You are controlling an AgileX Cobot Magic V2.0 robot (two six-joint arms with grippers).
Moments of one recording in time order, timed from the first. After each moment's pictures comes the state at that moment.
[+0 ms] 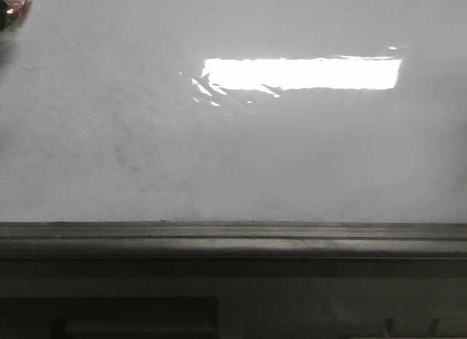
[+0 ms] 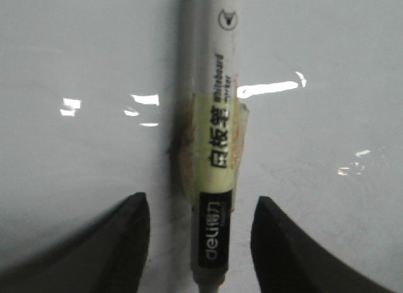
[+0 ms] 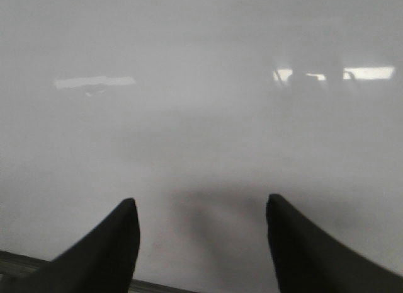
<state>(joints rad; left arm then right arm) -0.09 0.98 -0.66 -1.13 0.50 0.97 0.01 0.63 -0.51 0.54 0.55 -0.37</state>
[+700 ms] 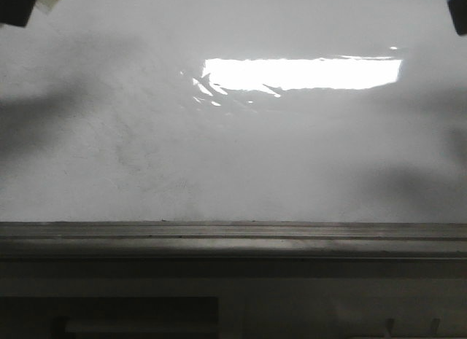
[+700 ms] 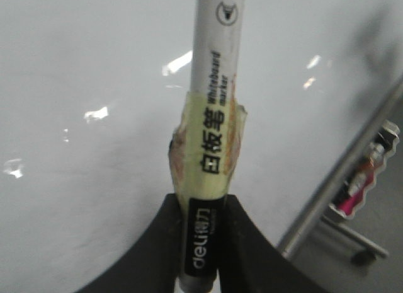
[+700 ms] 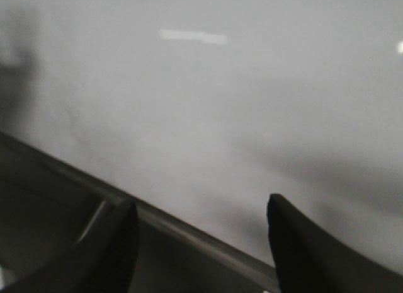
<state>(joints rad) -0.29 0.92 -0.71 -0.98 0.69 1.19 0.07 0.80 -0.64 0.93 0.80 -0.72</state>
